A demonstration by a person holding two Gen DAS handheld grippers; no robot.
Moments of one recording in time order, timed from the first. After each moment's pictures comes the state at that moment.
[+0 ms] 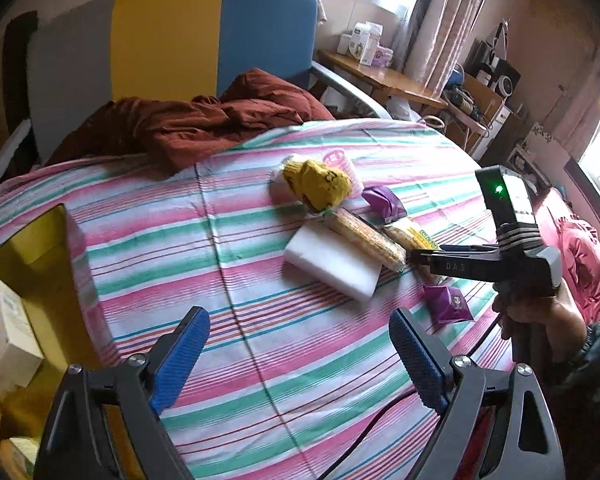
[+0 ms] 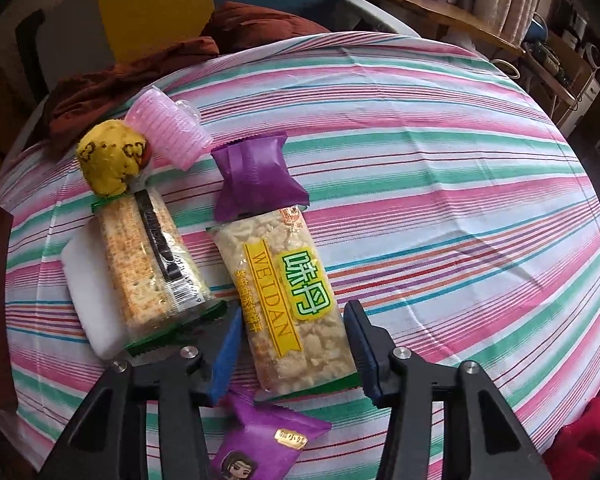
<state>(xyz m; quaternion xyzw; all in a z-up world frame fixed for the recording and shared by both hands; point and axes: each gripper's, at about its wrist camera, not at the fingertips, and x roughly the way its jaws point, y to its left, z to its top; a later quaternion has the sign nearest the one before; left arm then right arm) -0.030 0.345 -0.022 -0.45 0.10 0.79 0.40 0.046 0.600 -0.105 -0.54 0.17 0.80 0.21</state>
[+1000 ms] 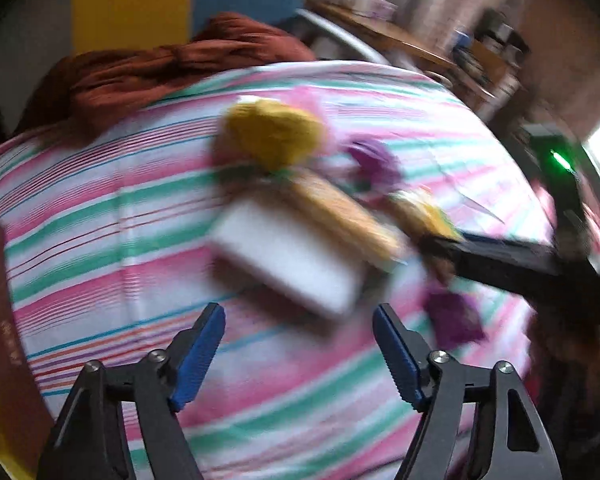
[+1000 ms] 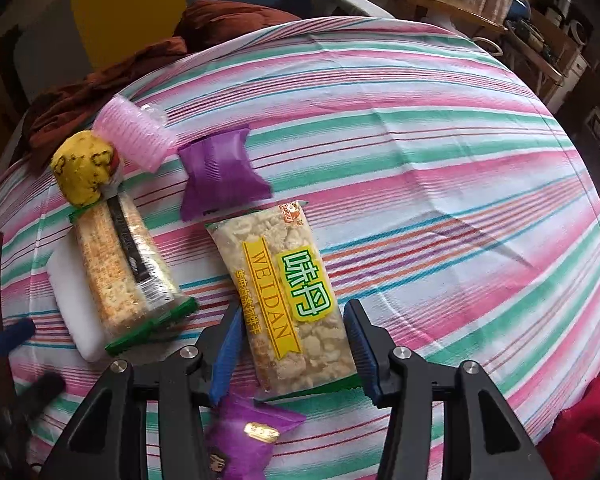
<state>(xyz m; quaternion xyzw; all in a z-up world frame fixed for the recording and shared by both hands) -0.030 0.426 -0.073 -0.51 0.13 0.74 0.42 0.052 0.617 -0.107 -0.54 0.20 0.78 0.24</state>
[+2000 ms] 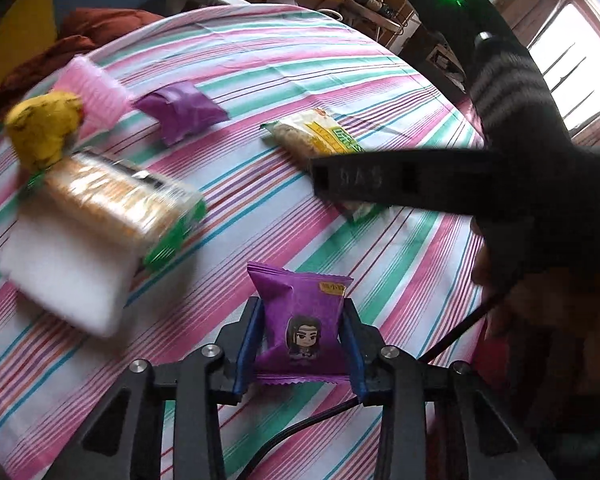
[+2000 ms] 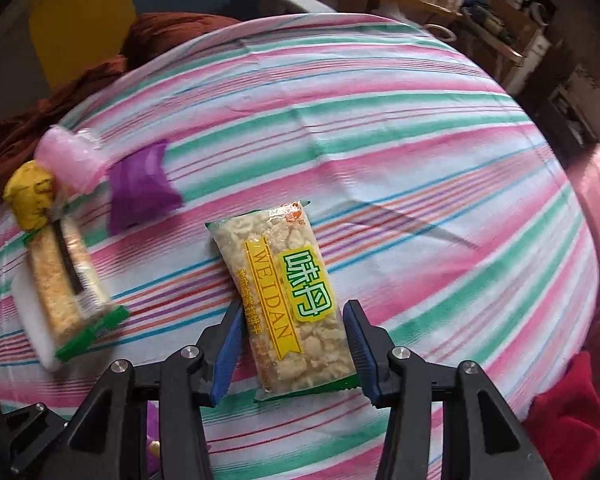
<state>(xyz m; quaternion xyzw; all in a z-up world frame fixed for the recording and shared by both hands) 0.042 0.496 -0.096 -0.52 0.19 0.64 0.53 0.073 0.630 -0.102 -0.54 0.20 0.76 0.29</state>
